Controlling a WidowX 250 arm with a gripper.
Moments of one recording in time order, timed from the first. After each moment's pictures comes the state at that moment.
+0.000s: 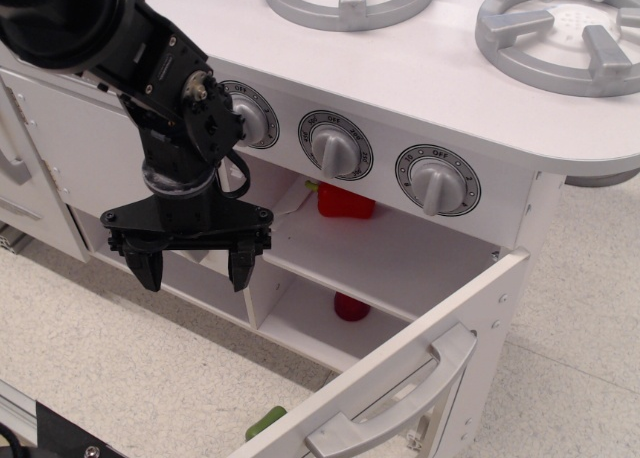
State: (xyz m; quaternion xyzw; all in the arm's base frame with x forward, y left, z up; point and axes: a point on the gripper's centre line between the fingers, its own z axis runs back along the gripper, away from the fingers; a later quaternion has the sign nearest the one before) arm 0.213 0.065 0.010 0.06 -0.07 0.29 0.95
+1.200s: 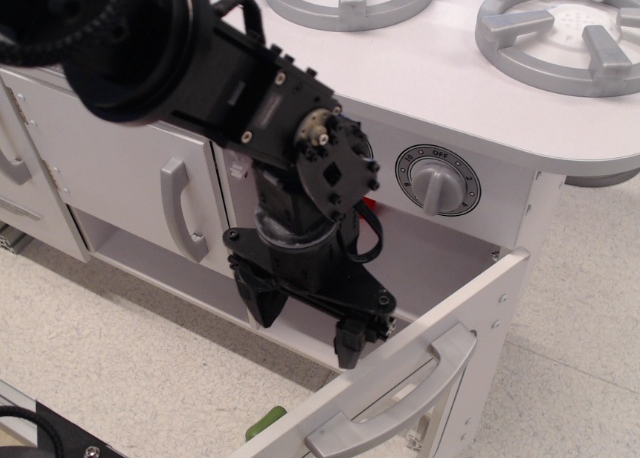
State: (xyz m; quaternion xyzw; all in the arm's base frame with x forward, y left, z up) arm 0.199 -0.040 0.029 0.00 -0.07 0.00 1.00
